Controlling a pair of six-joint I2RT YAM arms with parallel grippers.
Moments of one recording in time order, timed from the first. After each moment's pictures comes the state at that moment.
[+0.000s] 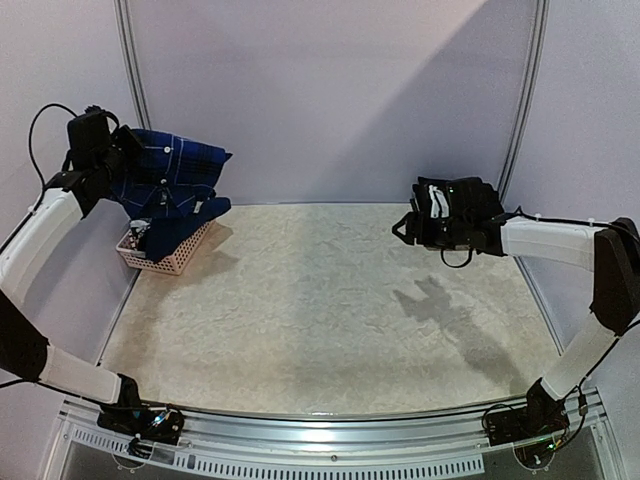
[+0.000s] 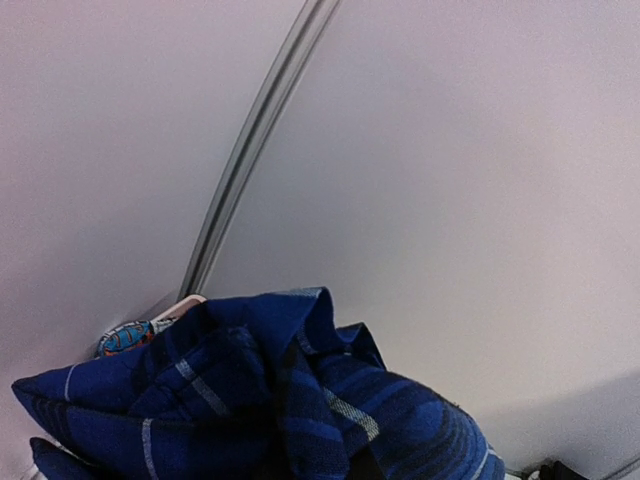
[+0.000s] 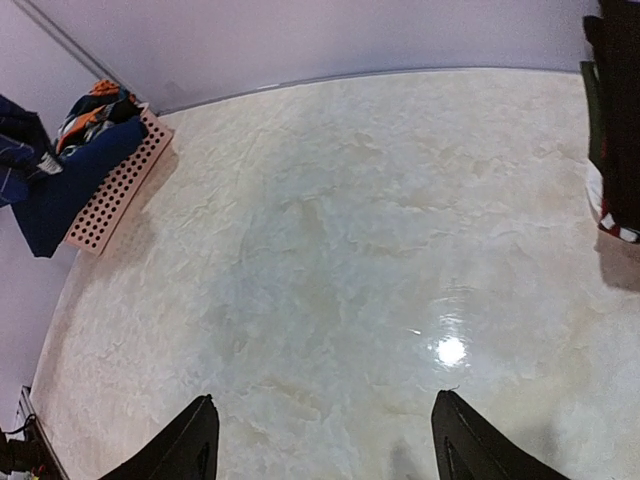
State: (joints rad) left arm -0.05 1.30 1.33 -0.16 -0.31 -0.54; right arm 0.44 1.62 1.08 -0.03 -0.22 0.44
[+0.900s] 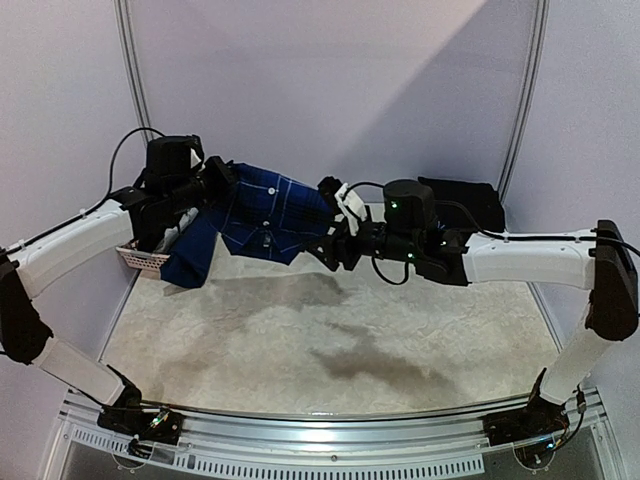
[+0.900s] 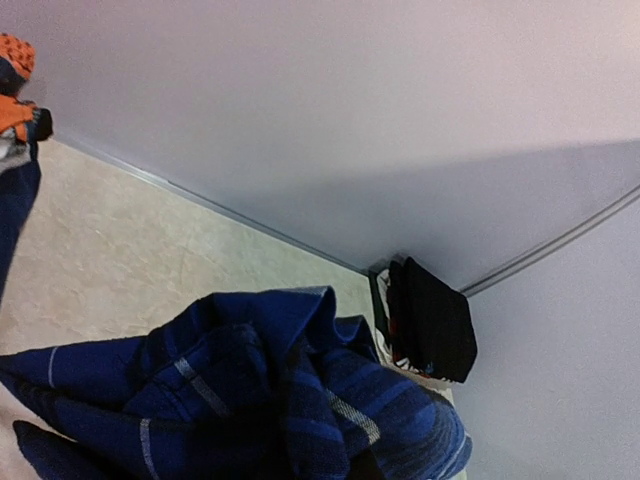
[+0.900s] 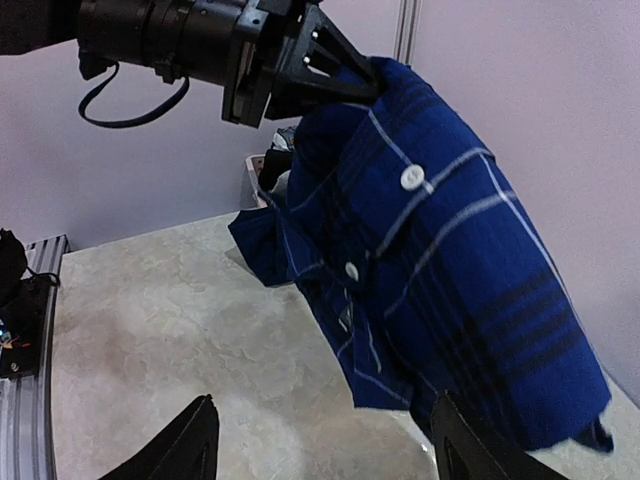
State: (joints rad) left arm -0.47 1.40 1.21 -0.09 -0.10 -0.82; right arm 0.92 1.66 1.19 0.27 -0.17 -0.07
